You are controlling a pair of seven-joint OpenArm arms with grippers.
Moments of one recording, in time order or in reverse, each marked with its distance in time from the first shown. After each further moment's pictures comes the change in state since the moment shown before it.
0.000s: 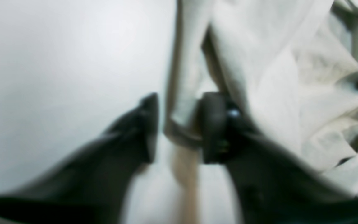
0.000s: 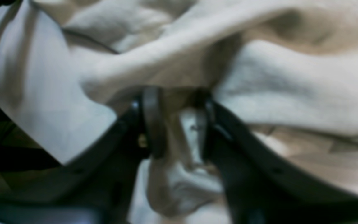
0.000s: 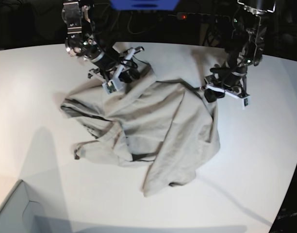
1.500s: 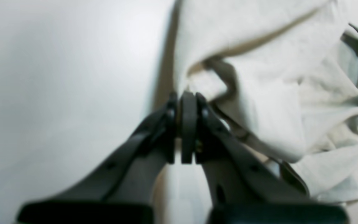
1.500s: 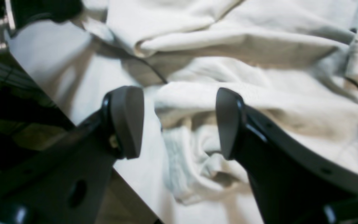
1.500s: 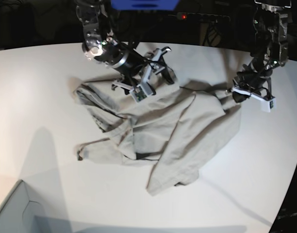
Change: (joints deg) left arm 3.6 -4.0 -11.0 8.8 0.4 0.3 9.6; right arm -0.8 -4.8 -9.4 11.7 -1.1 0.1 -5.2
